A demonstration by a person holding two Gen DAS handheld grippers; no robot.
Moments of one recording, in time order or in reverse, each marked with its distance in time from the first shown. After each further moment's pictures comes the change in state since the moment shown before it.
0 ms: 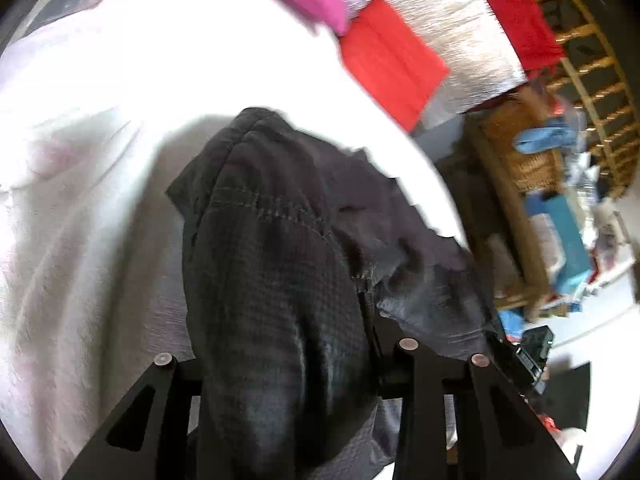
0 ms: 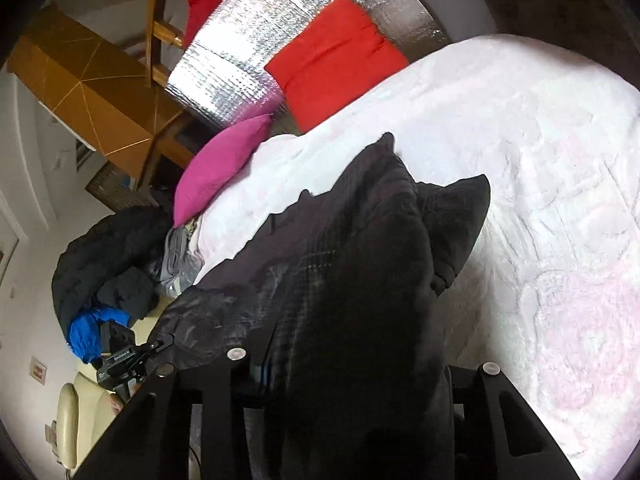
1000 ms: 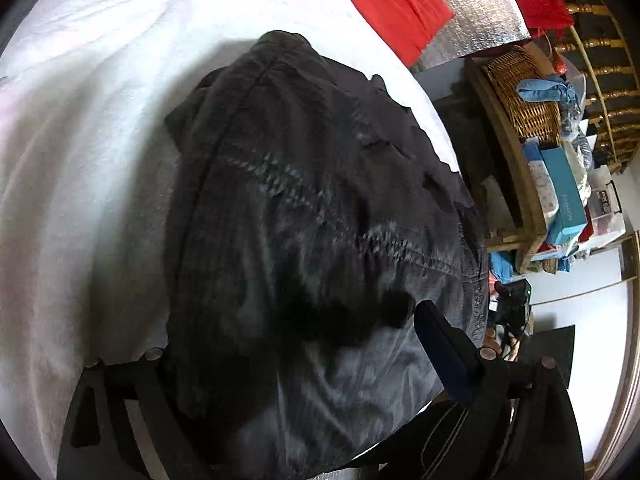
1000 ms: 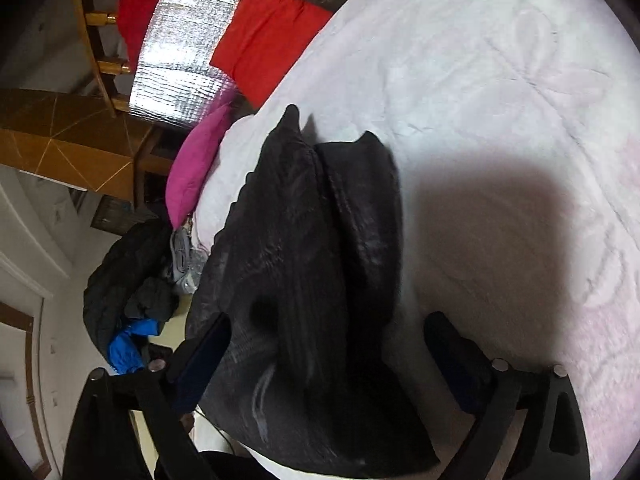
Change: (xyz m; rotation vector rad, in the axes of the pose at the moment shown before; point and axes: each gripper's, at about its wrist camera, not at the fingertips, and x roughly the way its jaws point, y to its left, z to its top) left arm -0.003 0.019 -0.043 0.022 0.224 -0.091; right arm -0.032 -0.087 -0.018 0.215 0.147 0.140
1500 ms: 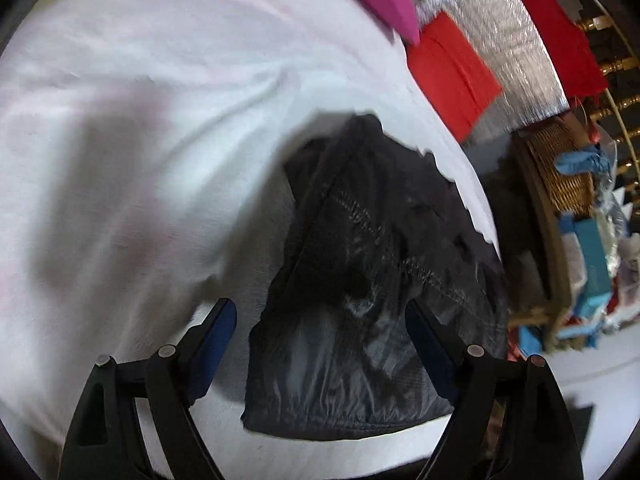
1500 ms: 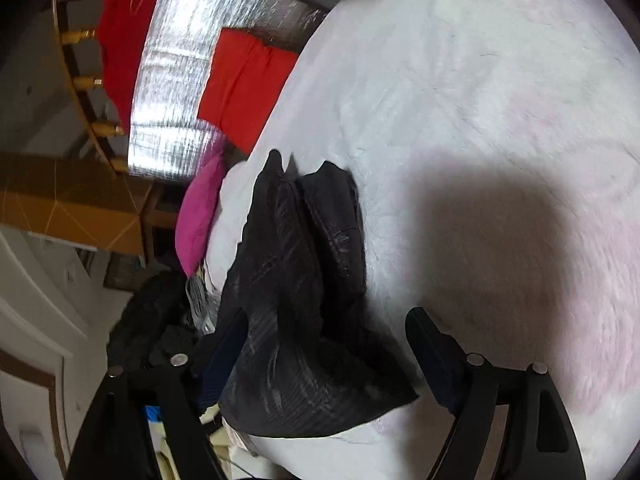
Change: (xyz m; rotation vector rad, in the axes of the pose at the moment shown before) left arm -0.060 0.022 -0.040 -0.170 -0.219 0.152; right arm -0.054 -0.020 -0.029 0.159 -0.116 0.025
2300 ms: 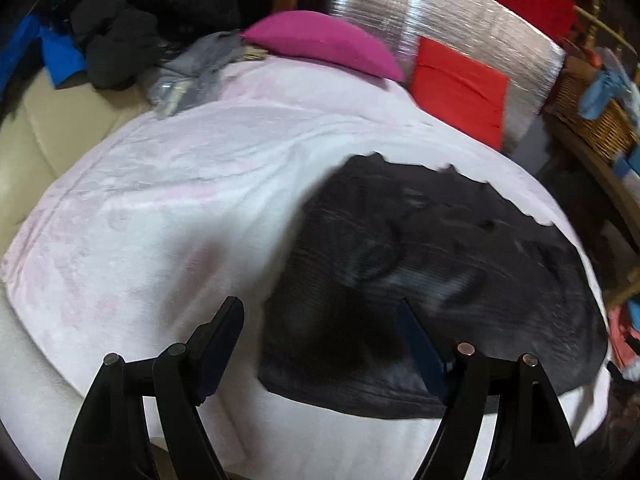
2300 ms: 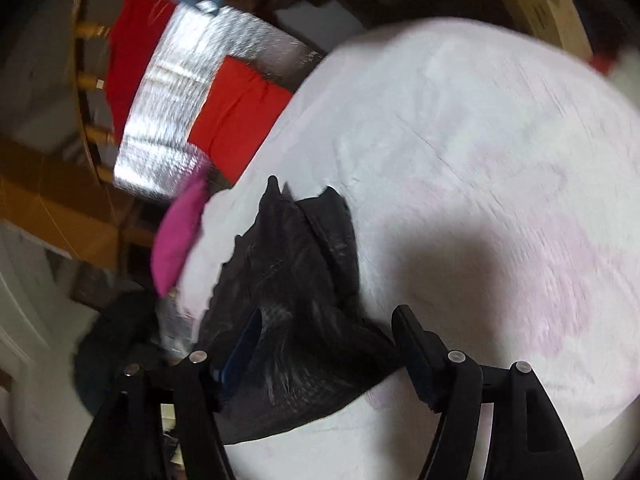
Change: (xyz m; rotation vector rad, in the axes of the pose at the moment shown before) left arm -0.025 -0.071 -0.082 0.283 -0.350 0.415; right arm -0.059 0.014 -0.034 0.034 -0.185 -0.087
